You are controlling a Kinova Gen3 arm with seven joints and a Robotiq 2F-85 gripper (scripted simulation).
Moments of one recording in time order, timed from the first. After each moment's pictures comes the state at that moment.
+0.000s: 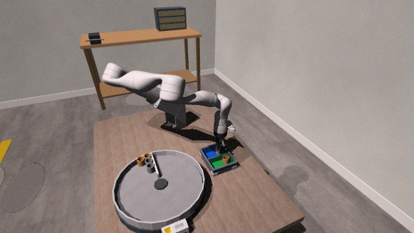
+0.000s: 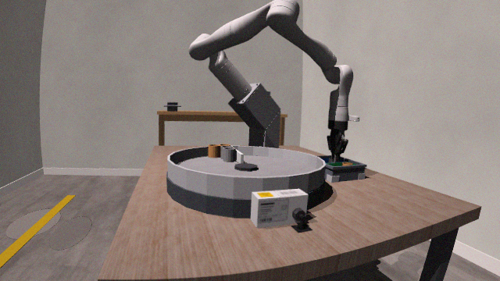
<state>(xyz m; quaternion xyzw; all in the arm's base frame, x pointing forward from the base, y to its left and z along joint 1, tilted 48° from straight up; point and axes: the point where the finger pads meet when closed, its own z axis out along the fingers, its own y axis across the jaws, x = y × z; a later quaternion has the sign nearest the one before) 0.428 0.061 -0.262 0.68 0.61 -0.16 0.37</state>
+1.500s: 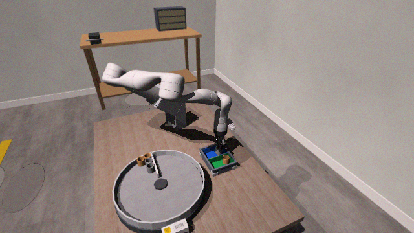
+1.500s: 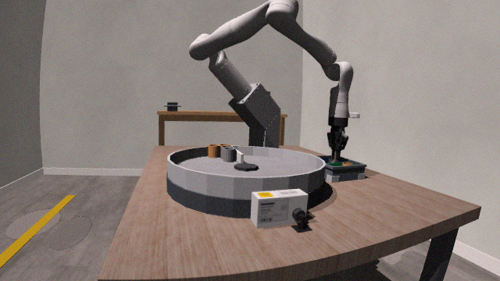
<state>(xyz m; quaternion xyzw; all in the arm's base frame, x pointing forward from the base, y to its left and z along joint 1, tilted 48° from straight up) 0.425 0.069 -0.254 0.68 0.61 -0.16 0.37</state>
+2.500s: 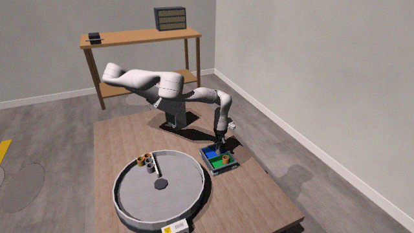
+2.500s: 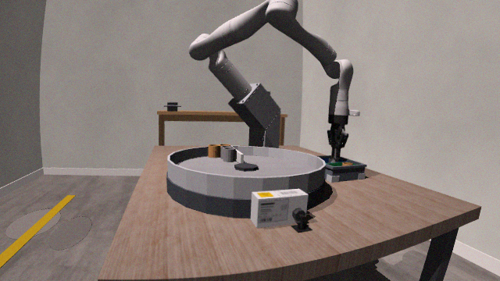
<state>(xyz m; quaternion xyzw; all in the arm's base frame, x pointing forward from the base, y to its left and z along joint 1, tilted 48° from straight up) 0.423 0.075 -0.248 0.68 0.61 -0.16 0.37</state>
